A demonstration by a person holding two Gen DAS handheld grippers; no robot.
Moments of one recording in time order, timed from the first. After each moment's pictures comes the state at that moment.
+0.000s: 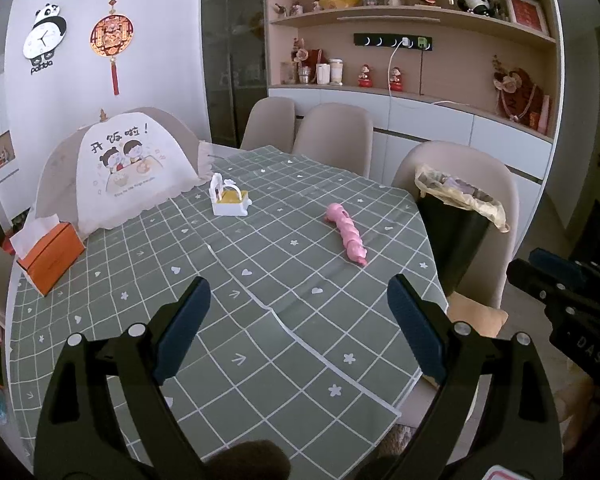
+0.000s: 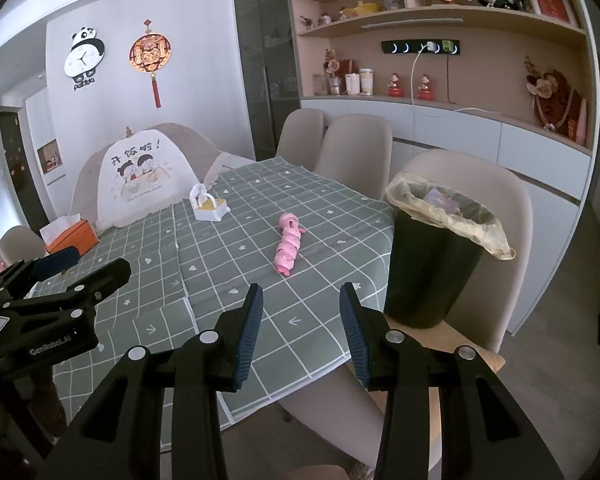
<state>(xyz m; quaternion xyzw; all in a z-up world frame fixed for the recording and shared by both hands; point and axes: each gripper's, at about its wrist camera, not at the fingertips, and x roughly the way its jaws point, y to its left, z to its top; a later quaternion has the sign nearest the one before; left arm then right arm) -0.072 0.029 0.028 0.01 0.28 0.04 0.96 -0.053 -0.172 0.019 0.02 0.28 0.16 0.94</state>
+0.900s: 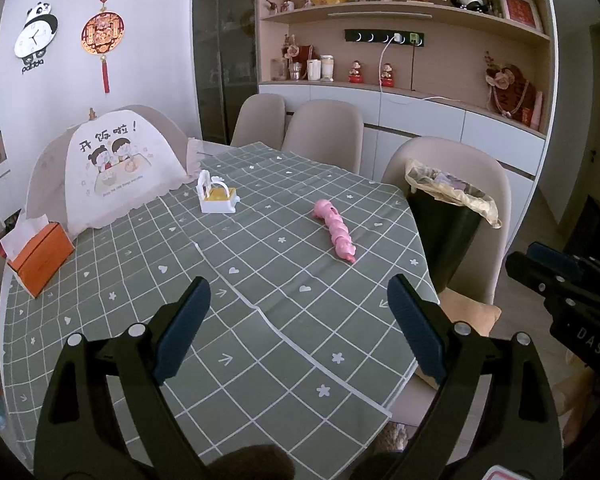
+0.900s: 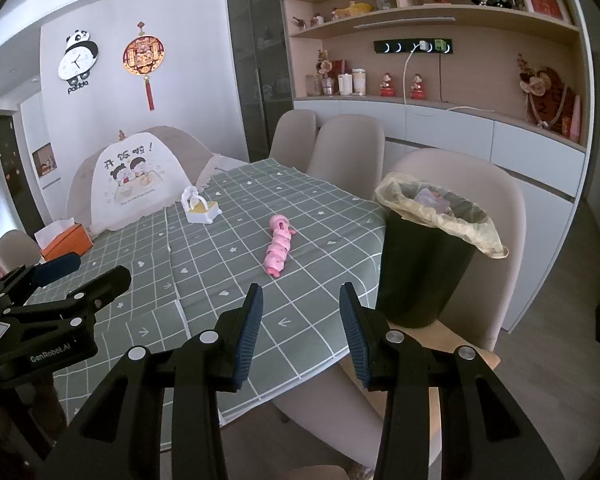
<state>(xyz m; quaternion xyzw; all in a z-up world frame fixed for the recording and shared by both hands) -0.067 0.023 0.026 0.01 0.29 0.02 0.96 -0.053 -0.183 0.020 0.02 0.28 0.15 0.95</state>
